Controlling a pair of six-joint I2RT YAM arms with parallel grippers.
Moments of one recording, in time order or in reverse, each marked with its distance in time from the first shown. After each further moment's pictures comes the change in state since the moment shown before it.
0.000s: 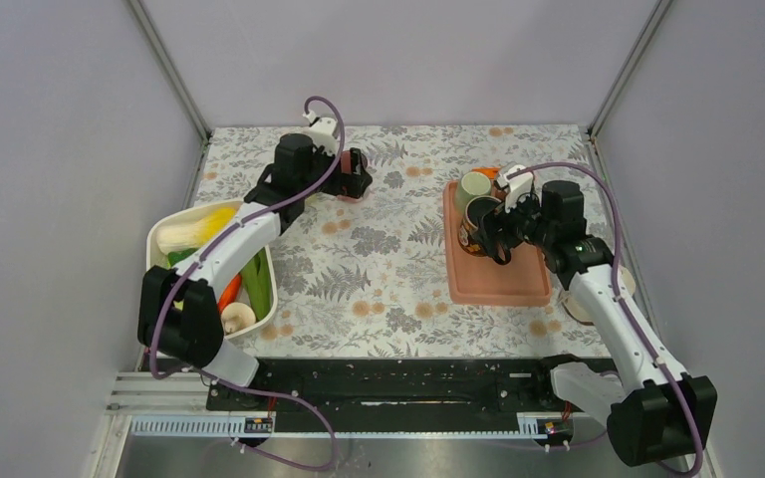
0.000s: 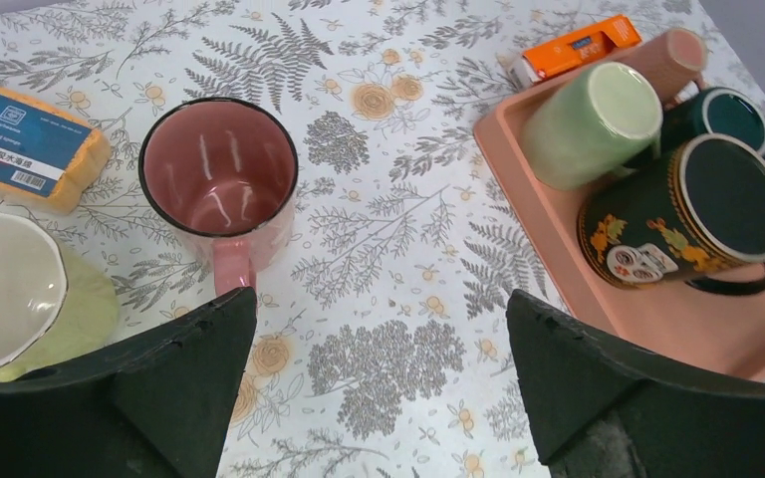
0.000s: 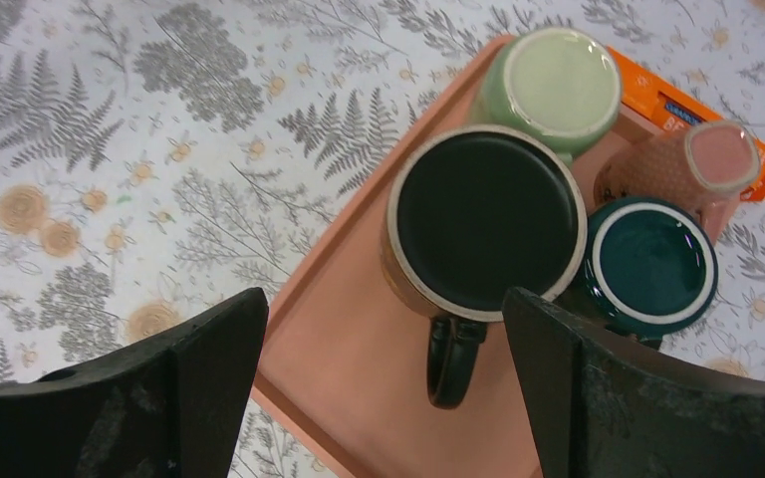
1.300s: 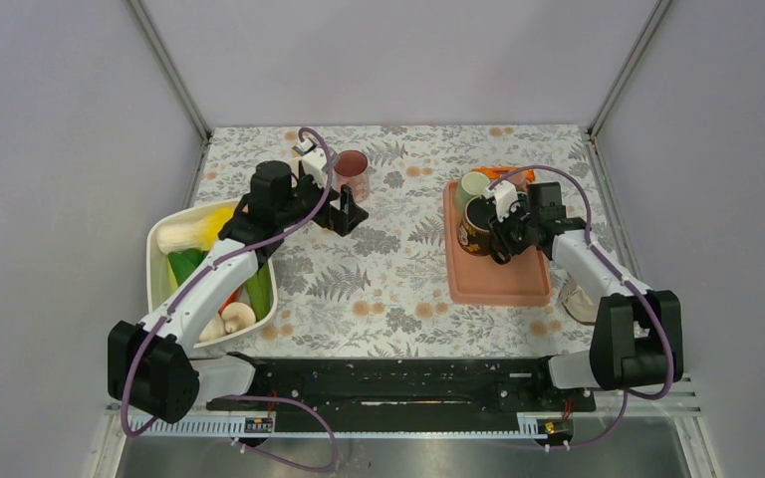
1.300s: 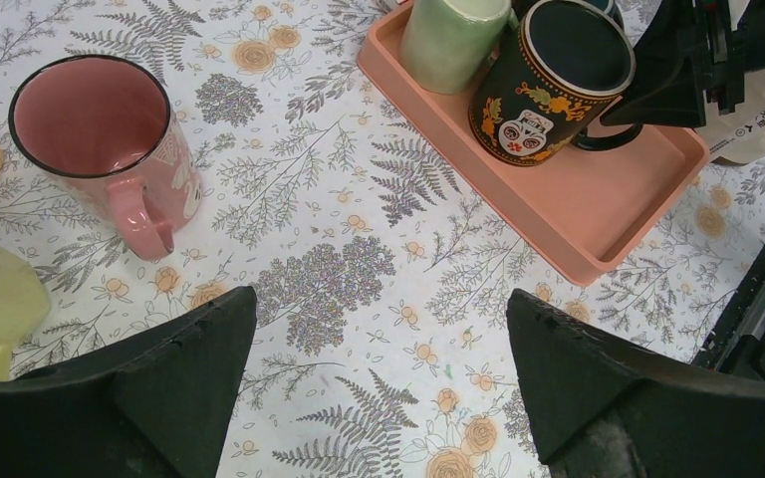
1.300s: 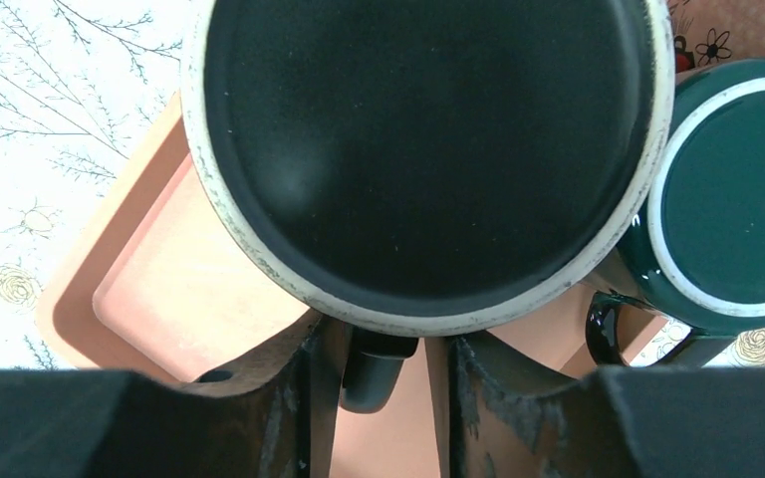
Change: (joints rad) left arm 0.005 -0.312 -0.232 -0.054 0.258 0.141; right arm -0.090 0.355 0.003 -0.051 0.081 -0.253
